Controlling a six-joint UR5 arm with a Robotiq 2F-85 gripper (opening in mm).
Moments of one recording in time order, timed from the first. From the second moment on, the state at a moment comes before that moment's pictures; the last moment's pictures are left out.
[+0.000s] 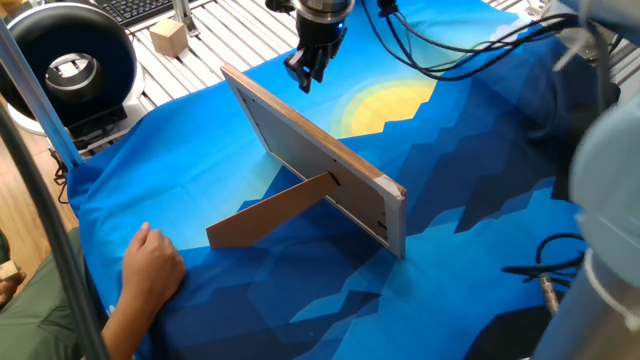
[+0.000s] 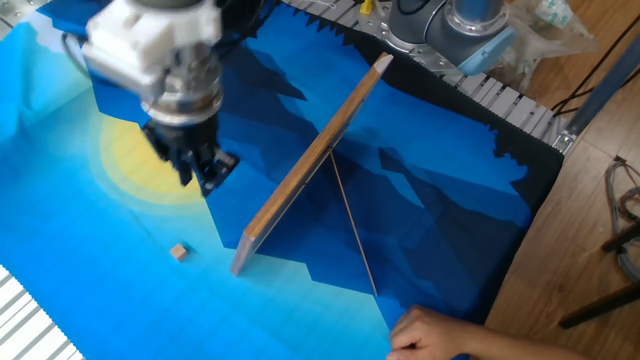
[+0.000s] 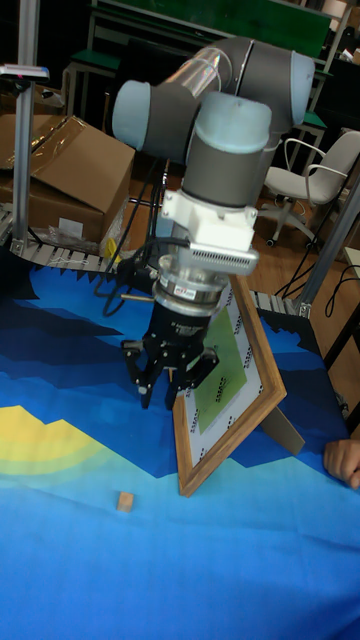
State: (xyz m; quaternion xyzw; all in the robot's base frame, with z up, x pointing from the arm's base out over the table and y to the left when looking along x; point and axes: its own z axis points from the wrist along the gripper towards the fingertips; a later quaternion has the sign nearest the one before) arm 0.630 -0.009 0.143 -0.09 0.99 -0.01 0.08
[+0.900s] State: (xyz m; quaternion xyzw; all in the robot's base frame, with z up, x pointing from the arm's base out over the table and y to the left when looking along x) arm 0.641 -0.015 0.118 -0.08 0.99 -0.02 0.07
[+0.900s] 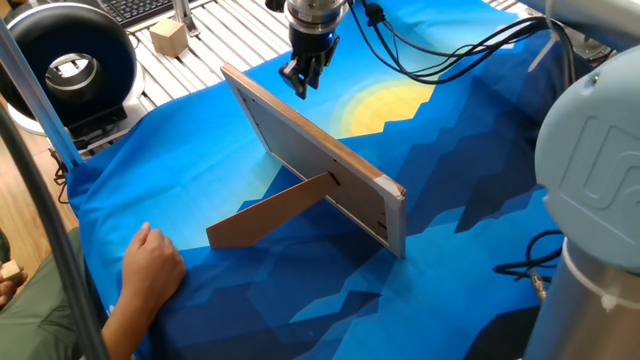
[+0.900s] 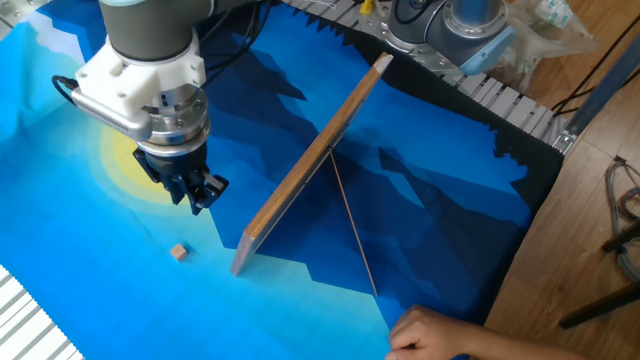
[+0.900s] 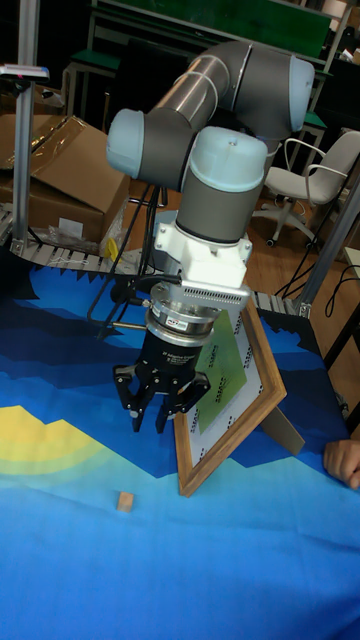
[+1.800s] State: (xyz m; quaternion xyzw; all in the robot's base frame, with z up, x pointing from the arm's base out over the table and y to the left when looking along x) arm 0.671 -0.016 0.075 -0.12 0.99 -0.02 0.08
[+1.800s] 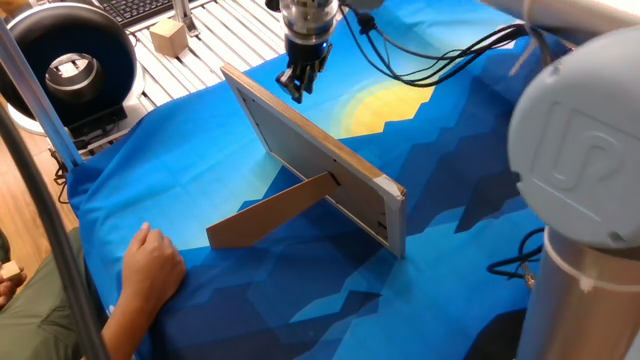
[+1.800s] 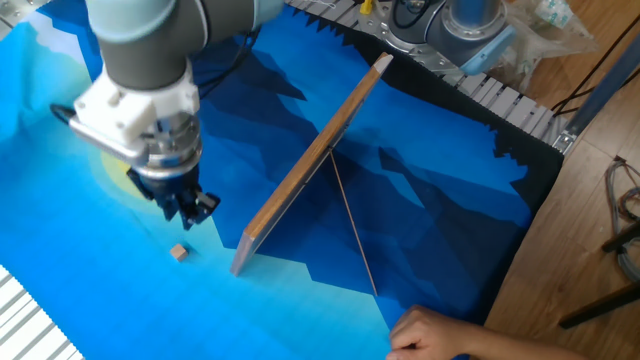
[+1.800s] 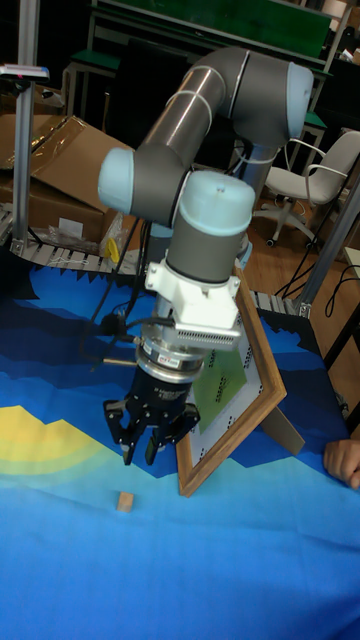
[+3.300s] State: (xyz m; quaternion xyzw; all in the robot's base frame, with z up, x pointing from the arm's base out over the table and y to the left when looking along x) arm 0.667 -0.023 0.033 -0.12 0.99 -0.02 0.05
